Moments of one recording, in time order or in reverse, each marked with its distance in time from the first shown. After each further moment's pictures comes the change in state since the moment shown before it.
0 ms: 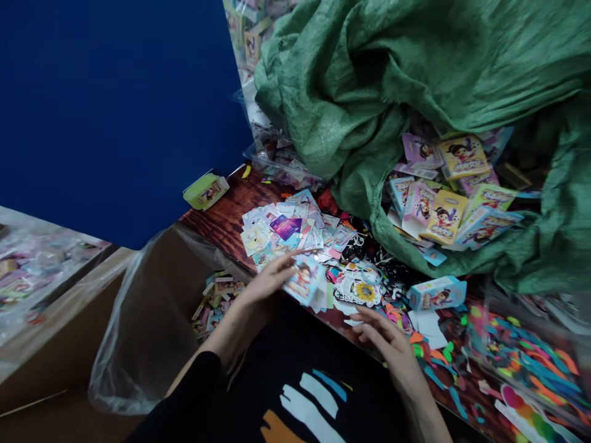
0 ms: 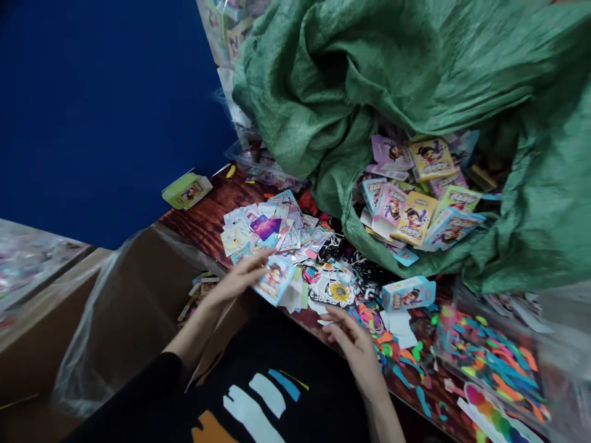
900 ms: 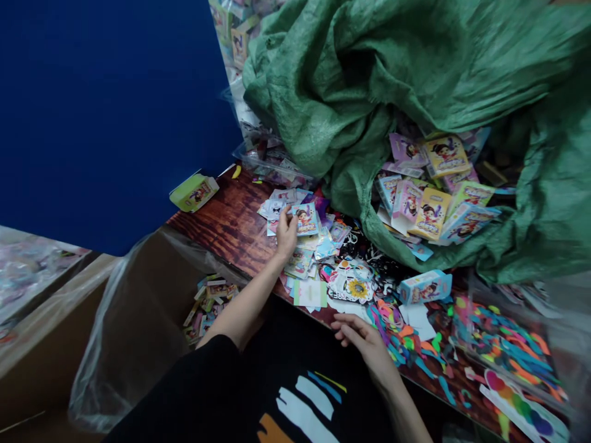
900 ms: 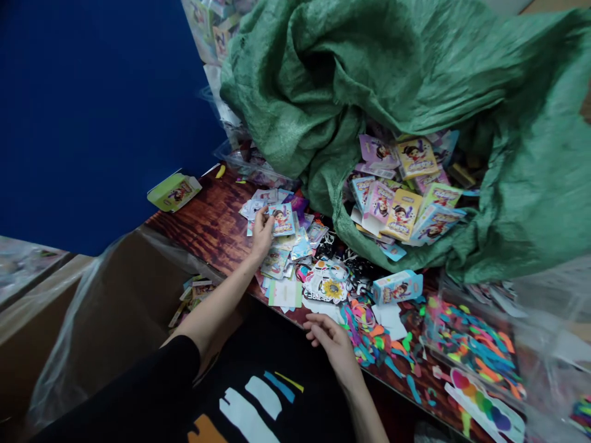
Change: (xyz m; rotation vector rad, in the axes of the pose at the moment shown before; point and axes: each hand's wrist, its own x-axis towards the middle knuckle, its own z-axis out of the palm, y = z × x) left_hand 0.143 -0.027 0.030 -0.127 0.668 0.219; right_hand 0.006 0.009 0.018 0.025 -0.118 0.110
